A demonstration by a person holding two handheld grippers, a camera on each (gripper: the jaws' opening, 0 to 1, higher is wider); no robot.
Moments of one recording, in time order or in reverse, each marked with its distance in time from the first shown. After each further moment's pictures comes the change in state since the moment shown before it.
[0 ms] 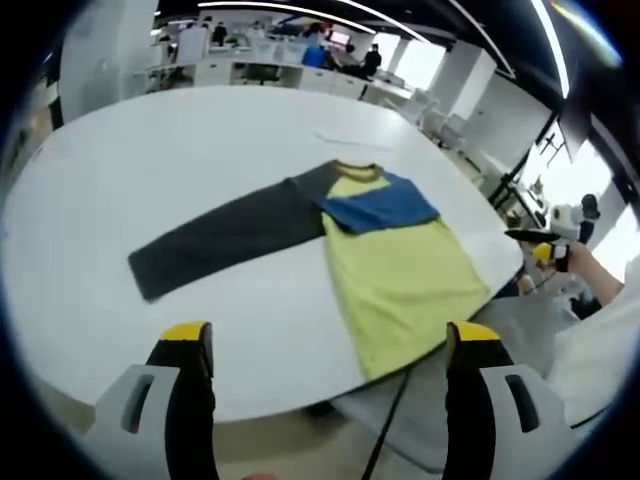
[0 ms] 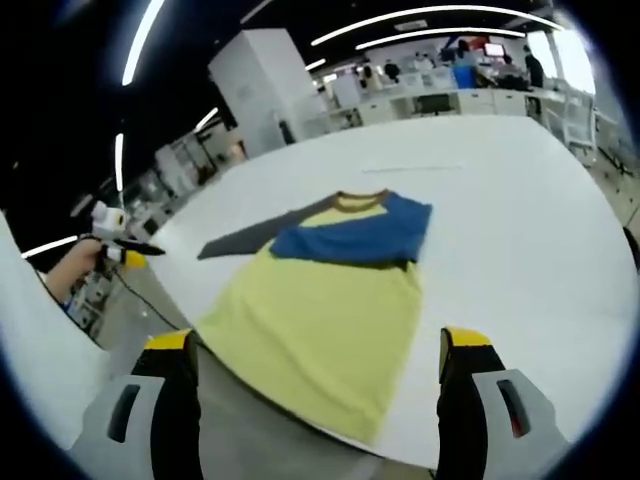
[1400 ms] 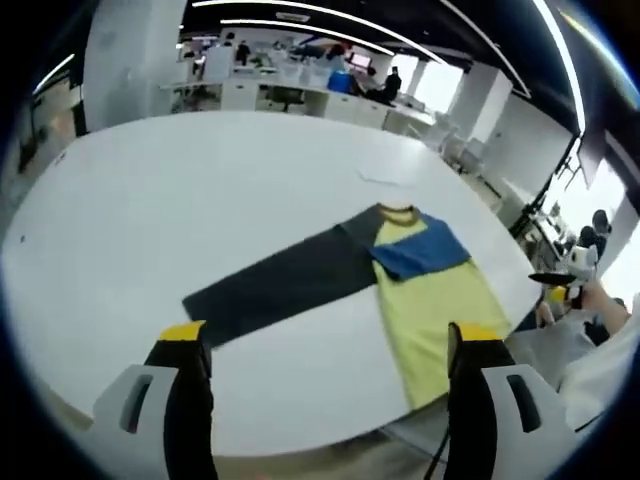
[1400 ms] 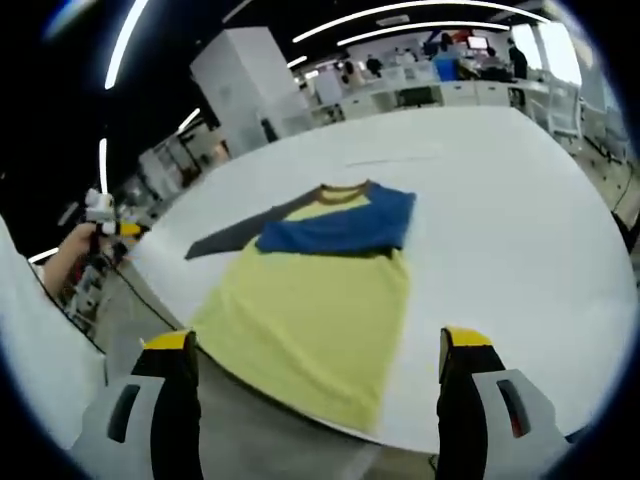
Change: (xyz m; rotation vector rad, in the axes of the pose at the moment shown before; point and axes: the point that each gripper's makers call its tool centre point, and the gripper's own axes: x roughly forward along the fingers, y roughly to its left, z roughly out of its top) left arm -0.029 0.078 0.071 -0.028 -0.141 0.081; right arm -0.007 -0.009 -0.012 0.042 0.015 -0.065
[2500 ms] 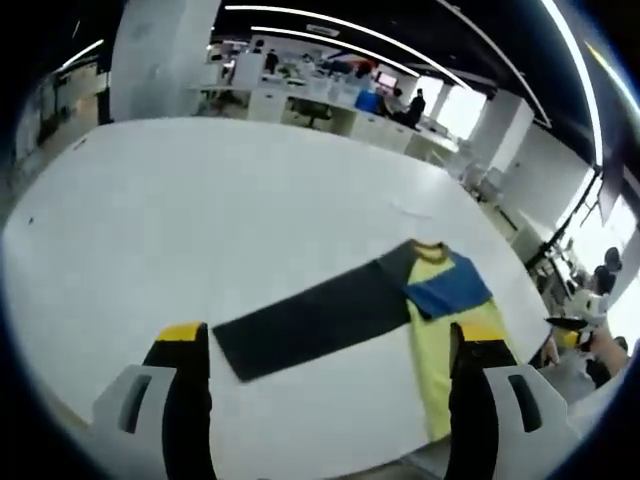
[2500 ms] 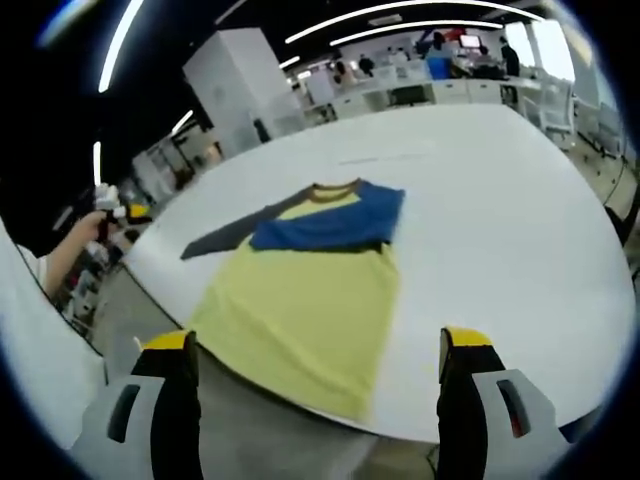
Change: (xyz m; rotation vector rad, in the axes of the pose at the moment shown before) left arm 0.026 0.066 0.023 -0.111 -0.035 0.072; right arm -0.008 -0.005 -0.004 0.017 0.006 -0.024
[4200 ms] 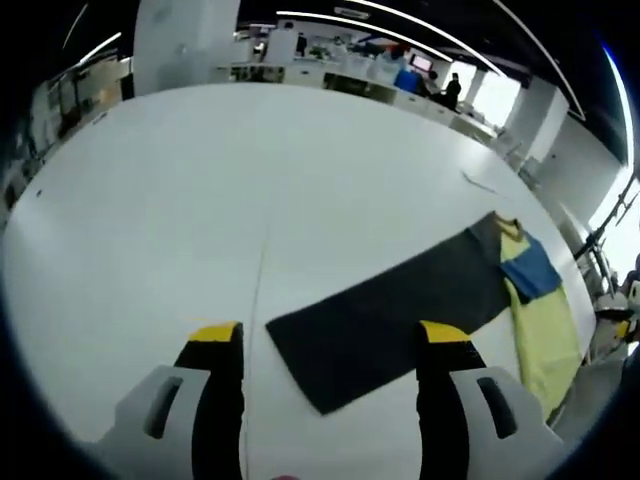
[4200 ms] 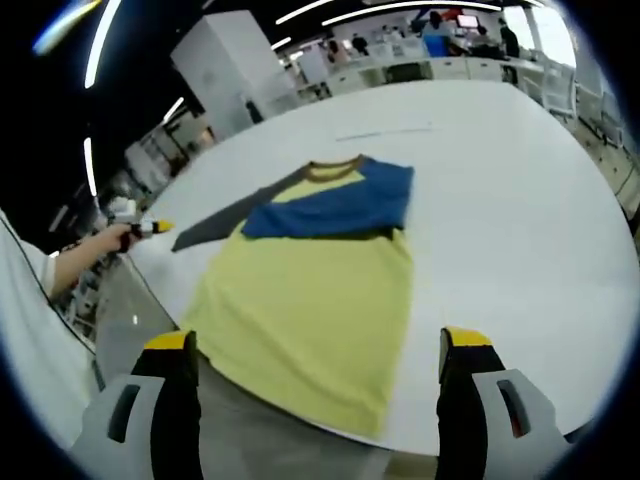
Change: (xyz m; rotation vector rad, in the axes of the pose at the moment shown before) left arm 0.087 0.095 -0.054 -0.021 0.062 0.136; right arm 0.045 0.003 -0.002 0.032 0.093 -0.006
